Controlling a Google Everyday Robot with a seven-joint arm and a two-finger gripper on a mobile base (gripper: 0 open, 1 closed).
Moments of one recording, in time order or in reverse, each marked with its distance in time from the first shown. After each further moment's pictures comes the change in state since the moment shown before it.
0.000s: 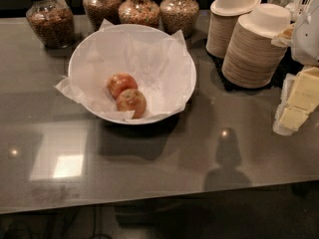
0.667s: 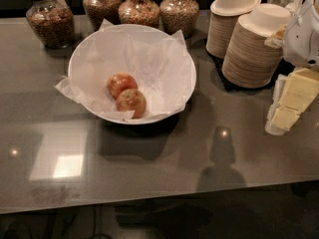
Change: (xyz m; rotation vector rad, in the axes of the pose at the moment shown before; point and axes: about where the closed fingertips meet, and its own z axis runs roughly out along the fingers) arm -0.012 0.001 0.005 0.000 -0.013 -0.013
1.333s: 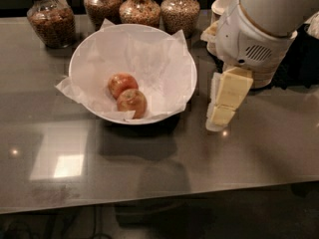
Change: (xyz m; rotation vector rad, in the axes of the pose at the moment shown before) arm -0.103 0.013 0.018 -0.007 -0.139 -0.194
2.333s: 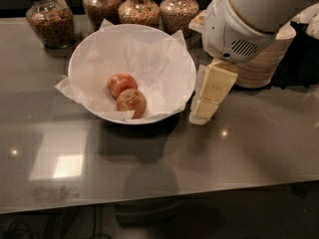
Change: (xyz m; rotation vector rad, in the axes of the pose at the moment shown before) arm -0.034 -0.007 -0.004 0.062 -0.075 -0.013
